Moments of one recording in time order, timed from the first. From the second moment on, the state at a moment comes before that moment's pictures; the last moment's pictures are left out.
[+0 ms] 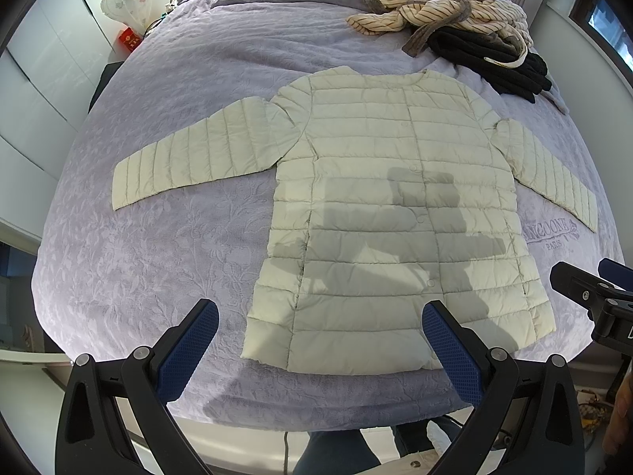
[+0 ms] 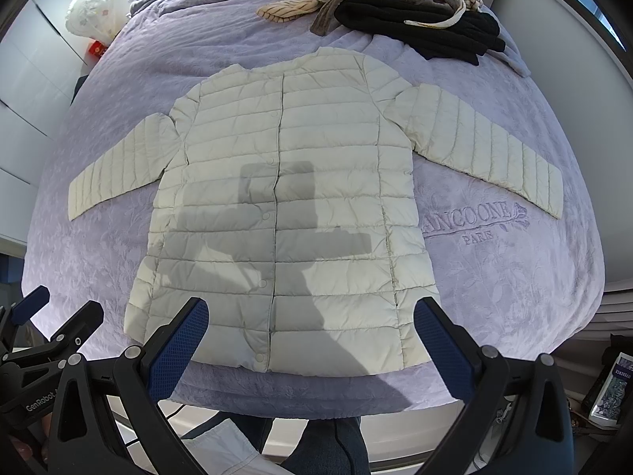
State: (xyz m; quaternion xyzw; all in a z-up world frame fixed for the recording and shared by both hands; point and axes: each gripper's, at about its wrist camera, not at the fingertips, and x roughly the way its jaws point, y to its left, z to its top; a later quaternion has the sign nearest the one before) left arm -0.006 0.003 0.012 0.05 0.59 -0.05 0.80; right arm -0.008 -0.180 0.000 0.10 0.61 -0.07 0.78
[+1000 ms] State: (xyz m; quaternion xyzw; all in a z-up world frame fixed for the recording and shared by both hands) left arm -0.008 0.003 0.013 0.05 0.59 -0.05 0.80; right arm -0.006 -0.179 0.001 0.10 0.61 -0.07 0.78
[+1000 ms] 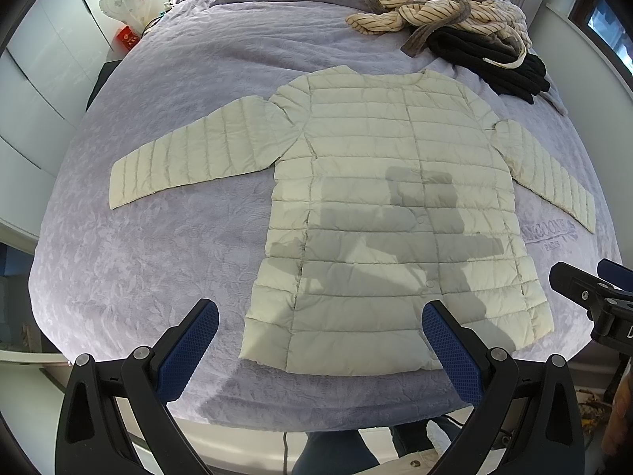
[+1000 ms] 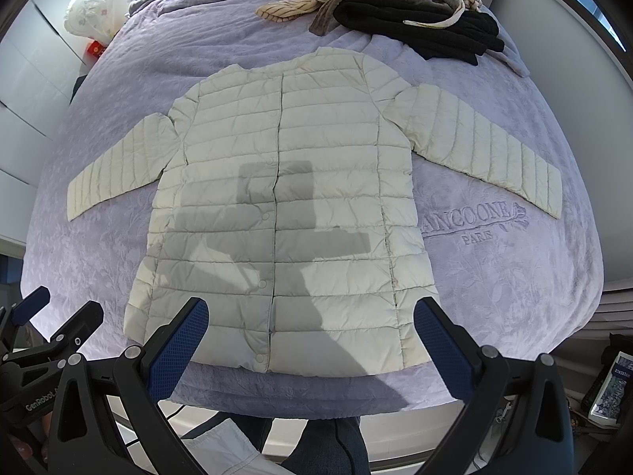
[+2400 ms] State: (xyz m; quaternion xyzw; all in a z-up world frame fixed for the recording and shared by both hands) left arm 0.099 0.246 -0.093 -0.11 0.61 0.07 0.78; right arm 0.123 -0.024 -0.063 0.05 0.67 0.01 0.74
